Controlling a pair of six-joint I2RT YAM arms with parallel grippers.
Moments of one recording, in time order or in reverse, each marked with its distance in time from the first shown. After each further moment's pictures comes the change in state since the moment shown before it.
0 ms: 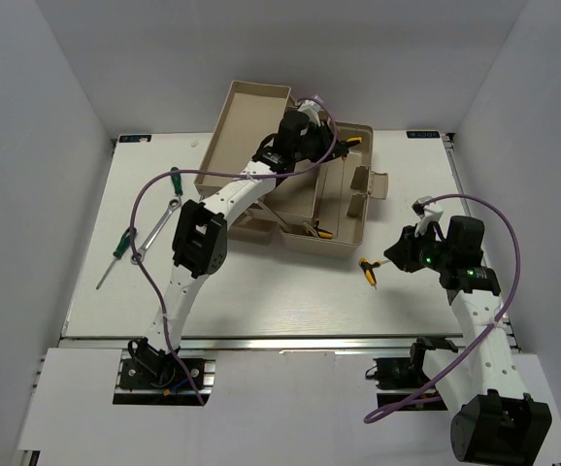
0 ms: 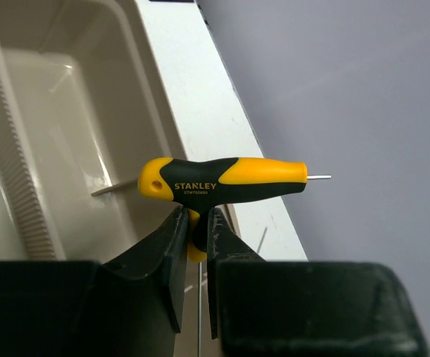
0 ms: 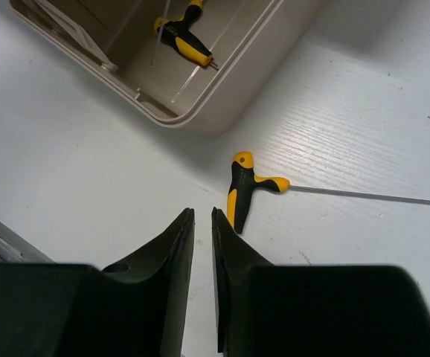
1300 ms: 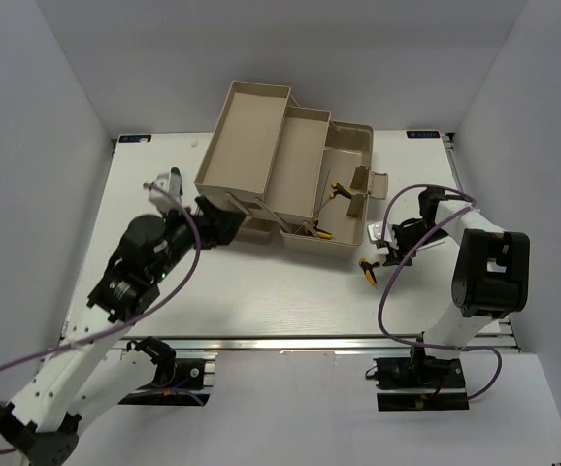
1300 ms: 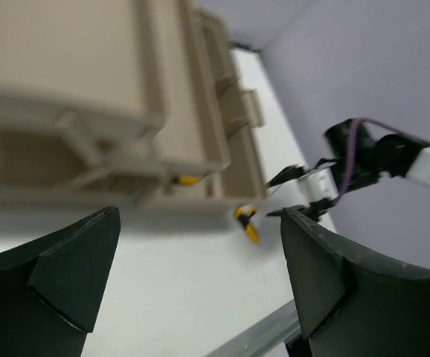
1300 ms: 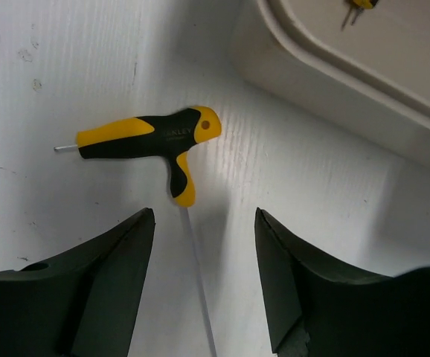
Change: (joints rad) left arm 0.050 -1.588 -1.292 -0.163 -0.330 0.123; right arm 0.018 0.845 0.412 -0.481 -0.084 -1.787
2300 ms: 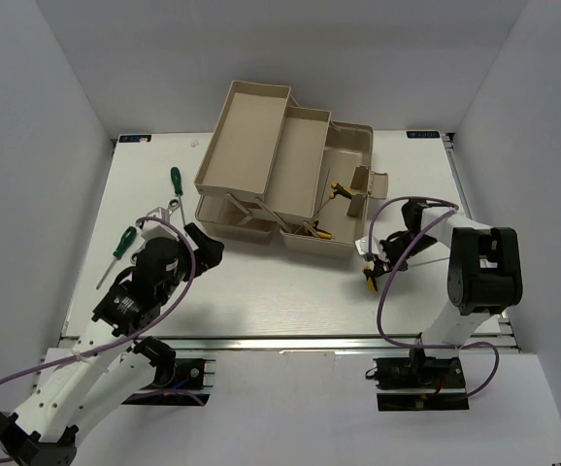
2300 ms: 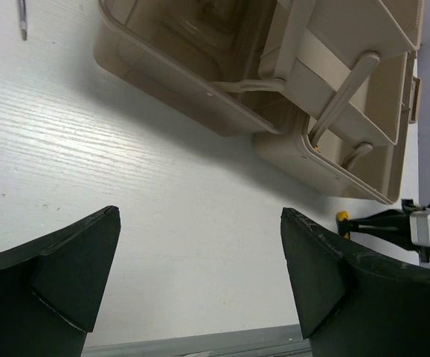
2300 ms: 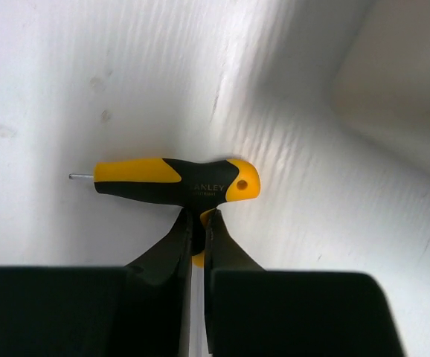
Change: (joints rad) left arm 0.000 -0.185 -0.252 -0.296 -0.281 -0.214; right arm 0.098 0.051 -0.070 0.016 0.069 0.043
